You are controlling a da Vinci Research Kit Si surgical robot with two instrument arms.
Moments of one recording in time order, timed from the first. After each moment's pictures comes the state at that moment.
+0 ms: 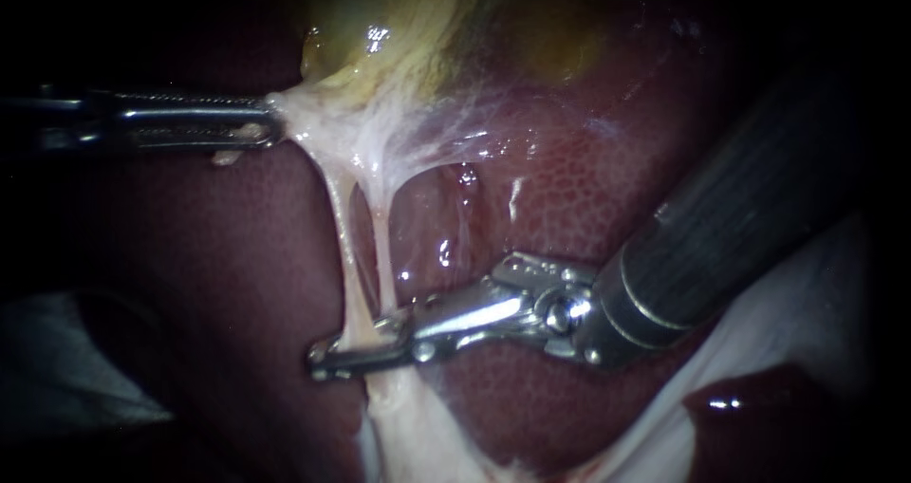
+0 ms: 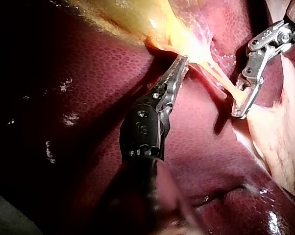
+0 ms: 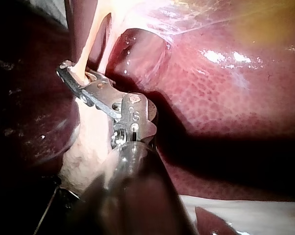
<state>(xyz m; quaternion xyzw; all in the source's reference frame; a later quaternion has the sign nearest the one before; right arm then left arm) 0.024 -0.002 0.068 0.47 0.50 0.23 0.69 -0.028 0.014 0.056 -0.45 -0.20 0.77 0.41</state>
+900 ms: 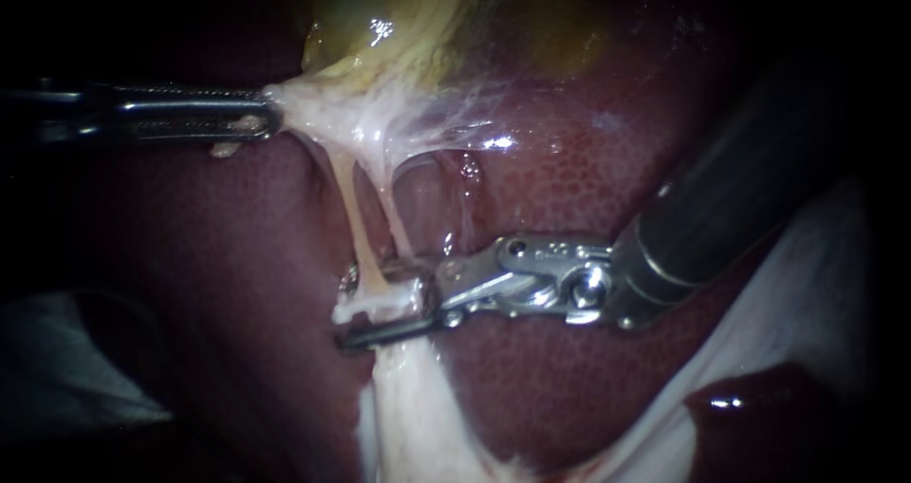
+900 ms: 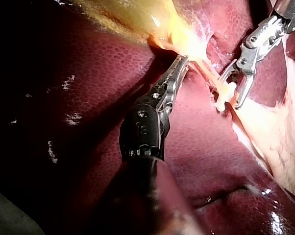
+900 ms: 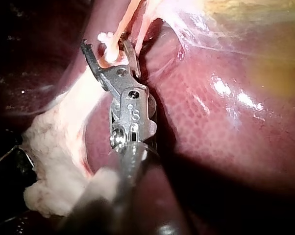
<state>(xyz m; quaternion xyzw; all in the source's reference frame) 0.022 0.000 0.070 0.29 0.54 0.17 0.77 -0.028 0.014 0.057 -0.45 -0.19 0.77 0.41</state>
